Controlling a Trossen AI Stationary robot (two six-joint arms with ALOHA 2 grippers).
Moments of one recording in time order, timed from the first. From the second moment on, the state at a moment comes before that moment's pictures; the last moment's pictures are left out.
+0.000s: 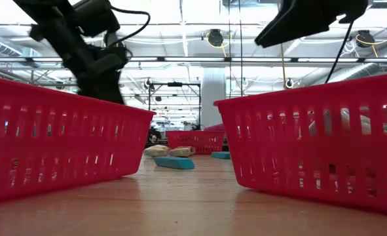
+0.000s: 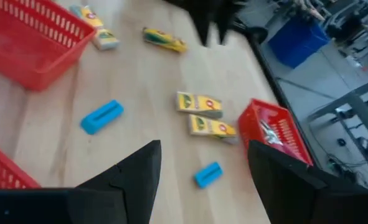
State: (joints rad) left arm 0.11 1.20 0.62 -0.30 -0.22 -0.42; right arm 0.56 1.42 0.93 -0.30 0.85 0.14
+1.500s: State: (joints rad) left arm -0.22 1.51 0.62 -0.49 -0.42 -1.07; right arm 0.62 1.34 0.75 -0.21 0.86 0.21
